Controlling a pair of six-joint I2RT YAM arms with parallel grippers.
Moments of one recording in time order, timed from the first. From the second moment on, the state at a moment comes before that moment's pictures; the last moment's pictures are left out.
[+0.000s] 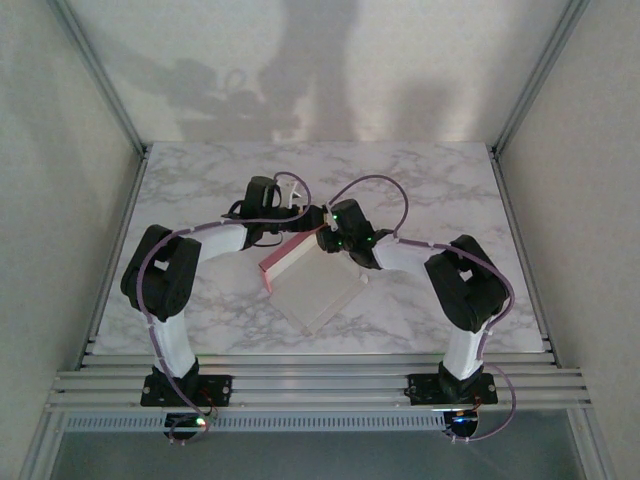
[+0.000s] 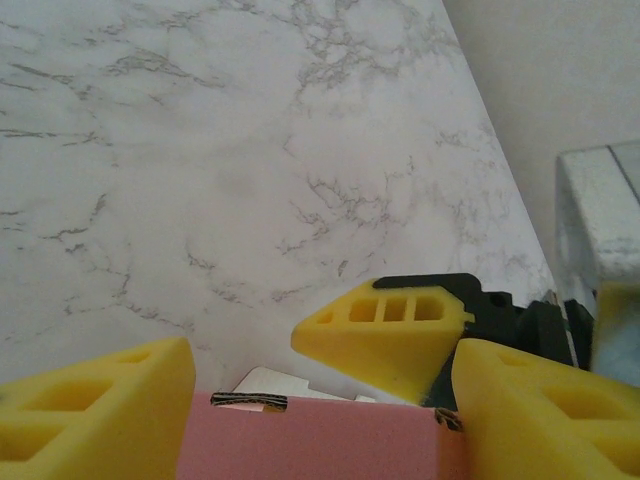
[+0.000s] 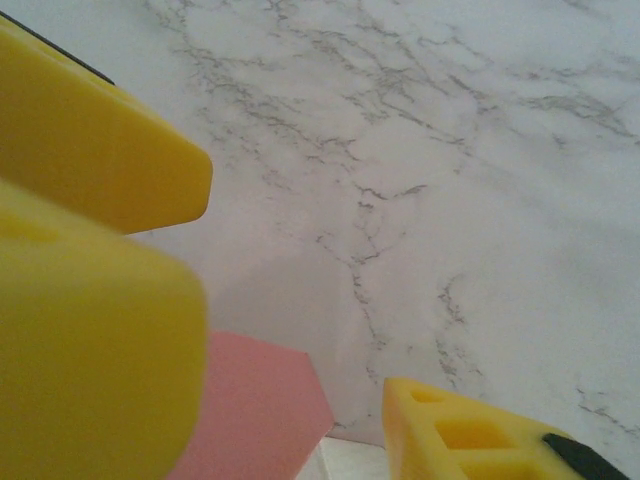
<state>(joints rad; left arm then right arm) -0.39 1.88 1.11 0.18 0.63 -0.51 0.68 1.83 1.06 0.05 0.01 0.23</state>
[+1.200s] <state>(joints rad) -0.39 1.88 1.11 0.15 0.67 -0.51 0.58 1.76 0.93 0.08 -0.27 0.26</state>
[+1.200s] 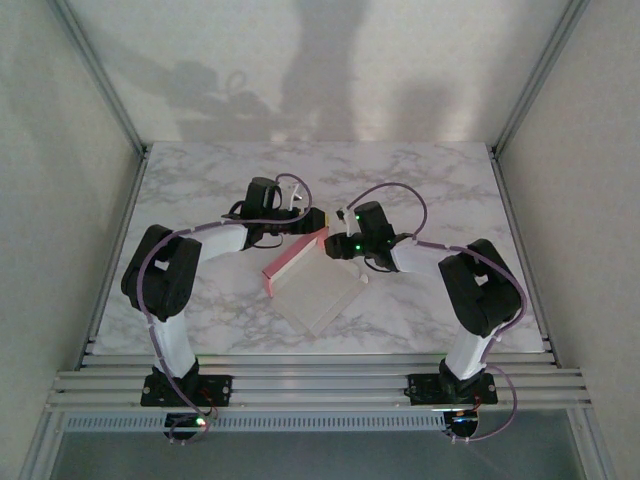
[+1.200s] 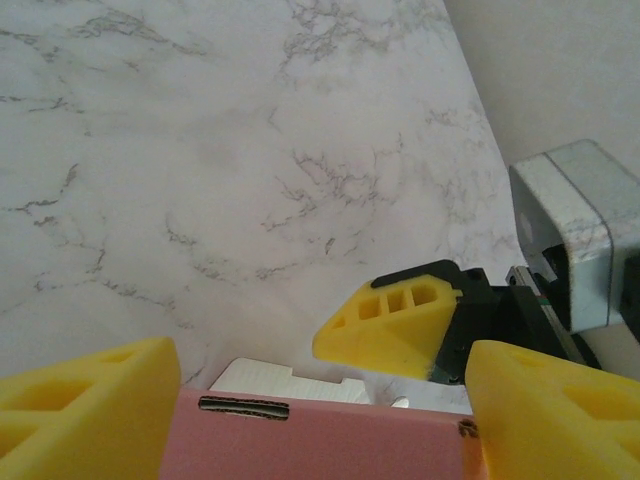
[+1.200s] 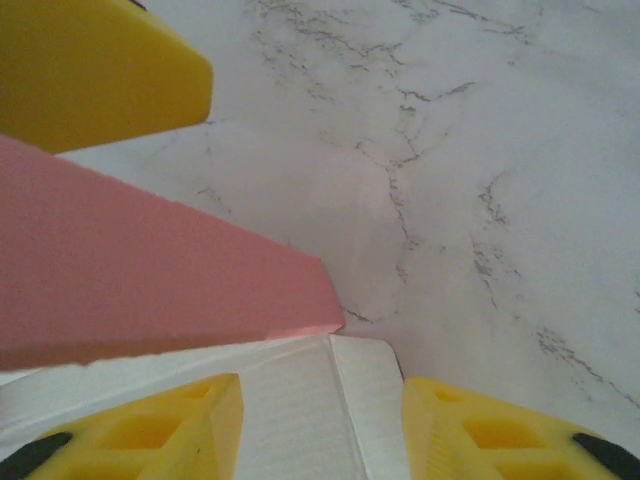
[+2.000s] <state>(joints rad) -0.37 1.77 1.21 -0.17 0.49 -0.42 0.58 1.36 0.72 -0.11 -0.23 0.44</state>
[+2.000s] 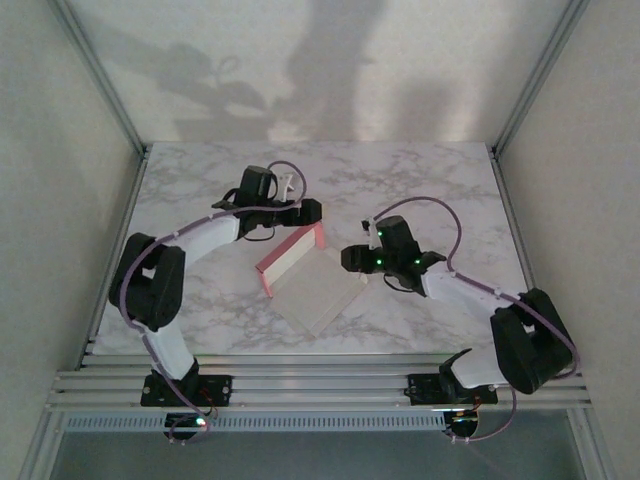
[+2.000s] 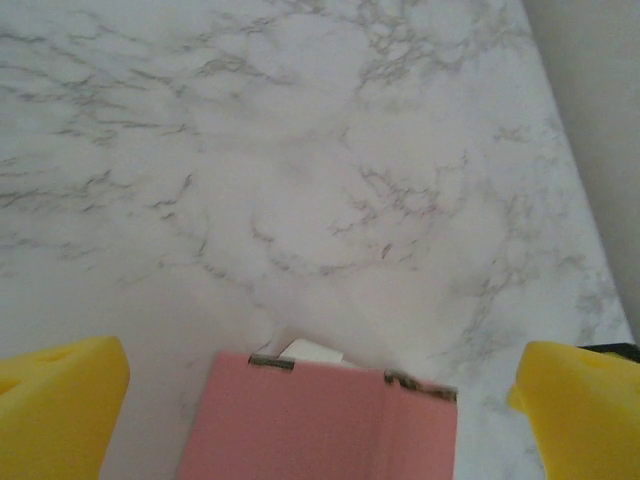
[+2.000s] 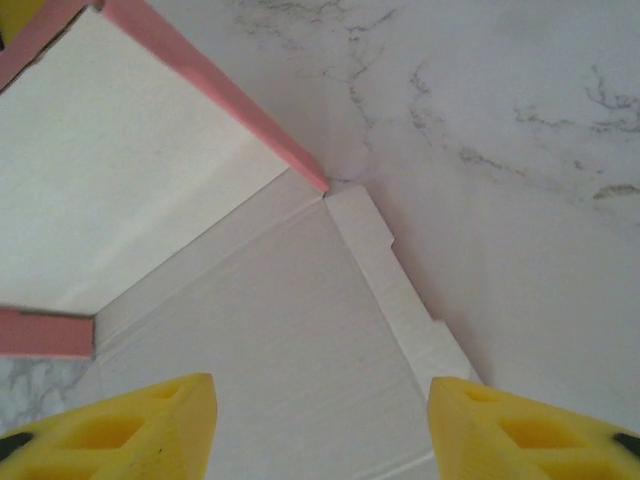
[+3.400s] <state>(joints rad) -0.41 1.83 1.43 -0.82 0.37 -0.21 0.58 1.10 0.55 -0.19 -0.39 0.49</state>
